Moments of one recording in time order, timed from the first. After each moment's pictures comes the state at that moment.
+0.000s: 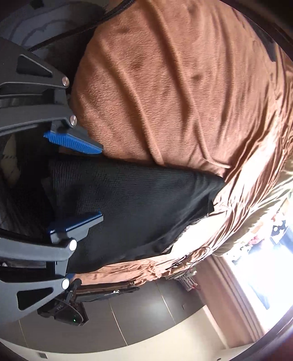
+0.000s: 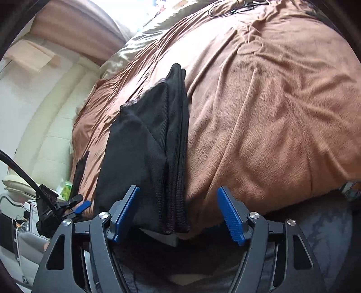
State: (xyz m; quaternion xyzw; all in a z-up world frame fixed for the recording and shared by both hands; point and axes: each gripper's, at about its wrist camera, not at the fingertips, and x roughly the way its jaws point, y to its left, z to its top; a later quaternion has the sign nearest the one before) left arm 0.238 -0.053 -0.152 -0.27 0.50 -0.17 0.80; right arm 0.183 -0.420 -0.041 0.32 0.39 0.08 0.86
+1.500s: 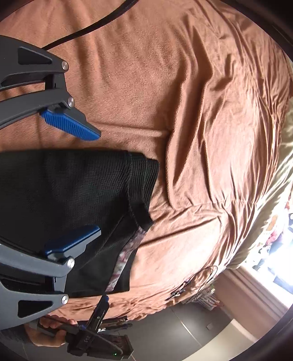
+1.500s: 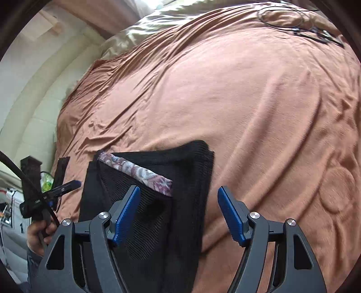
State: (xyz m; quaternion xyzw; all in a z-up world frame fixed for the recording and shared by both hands) left arm 0.447 -0.106 -0.156 -0.13 0.53 -0.14 0.83; right arm 0.446 -0.425 -0.025 0.21 0.44 0.13 0.86
